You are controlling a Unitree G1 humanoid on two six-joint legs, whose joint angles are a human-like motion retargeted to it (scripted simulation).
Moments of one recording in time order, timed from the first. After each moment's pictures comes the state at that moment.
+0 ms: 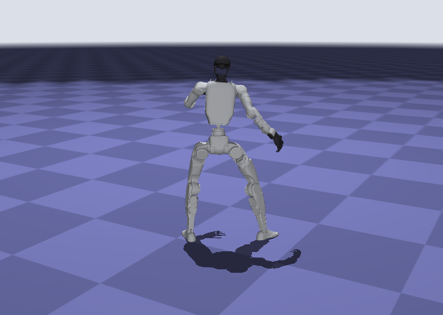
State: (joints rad) left arm -0.91 0.48 -0.18 0.37 -0.14 -0.45 -0.71; right arm 0.51 -0.39 -0.74 0.98 0.52 -0.36 0.45; waist -0.02 0.08 -0.09; left_leg -0.62 0.21 0.10 0.64 -0.30 -0.19; right_leg -0.29 -0.62 -0.78 0.34 0.09 0.13
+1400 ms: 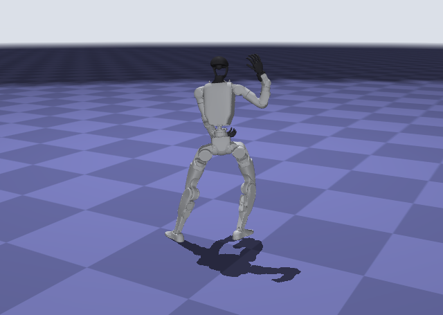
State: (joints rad) left arm -0.35 -0.12 0.16 1.06 -0.73 0.06 -1.01; right arm -0.09 -0.95 -1.17 -0.53 0.42 -0.75 -0.37; waist -0.32 0.07 0.02; left_leg -0.29 0.54 0.48 0.06 0.18 -0.22; right_leg -0.40 -0.33 -0.64 0.87 -0.52 0.00
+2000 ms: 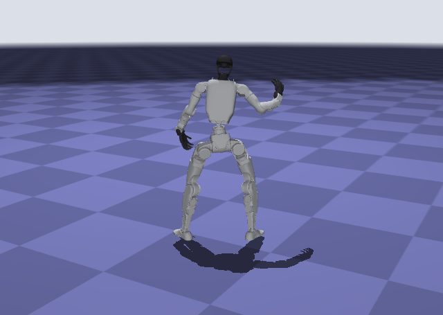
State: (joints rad) left arm -0.27 0.41 0.17 1.13 0.13 -0.15 -0.72; right arm 0.11 -0.84 -0.92 0.08 0.46 -0.72 0.16; waist -0.20 0.20 0.09; left_leg -0.46 0.41 0.33 0.25 0.06 -0.26; right_leg -0.27 -0.38 -0.63 0.58 -0.28 0.12
